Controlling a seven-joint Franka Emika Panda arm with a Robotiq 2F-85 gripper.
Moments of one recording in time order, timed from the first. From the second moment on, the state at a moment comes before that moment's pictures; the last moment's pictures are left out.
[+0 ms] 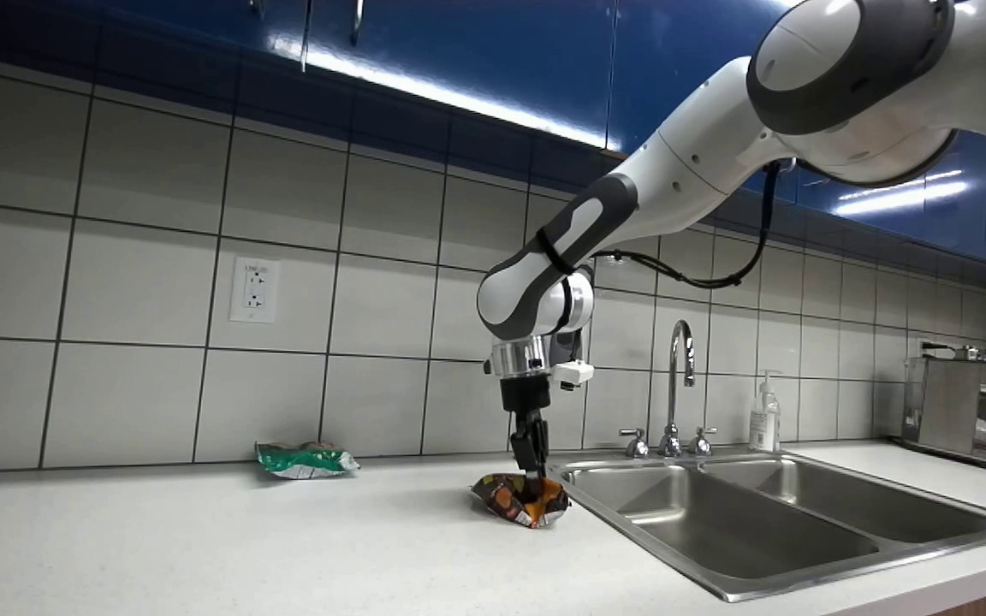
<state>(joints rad) 0.09 0.67 0.12 -1.56 -0.24 2.04 -0.58</state>
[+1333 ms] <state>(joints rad) 0.06 0.58 0.02 -1.62 -0.24 2.04 -0.42</state>
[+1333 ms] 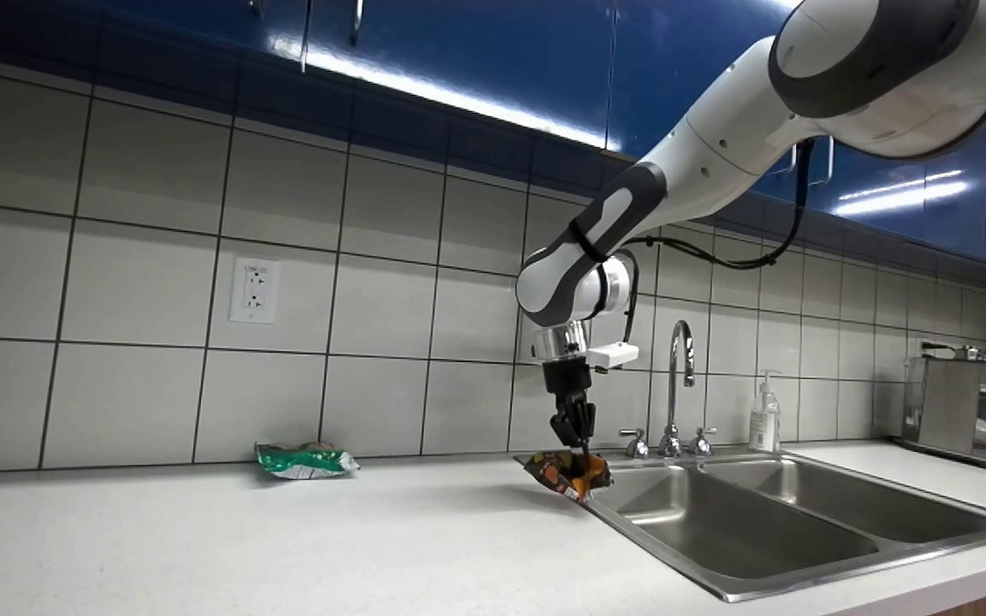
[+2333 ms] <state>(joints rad) 0.04 0.35 -0.05 -1.97 -0.24 2.05 -0.17</state>
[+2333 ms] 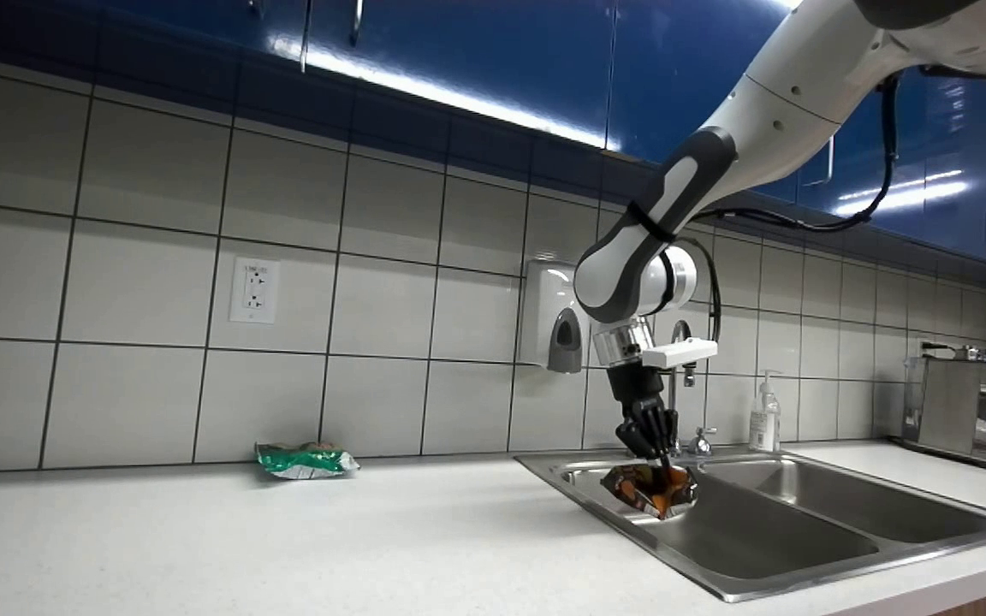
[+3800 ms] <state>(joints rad) -0.14 0.57 -0.16 -1.94 -0.26 2.26 -0.16</state>
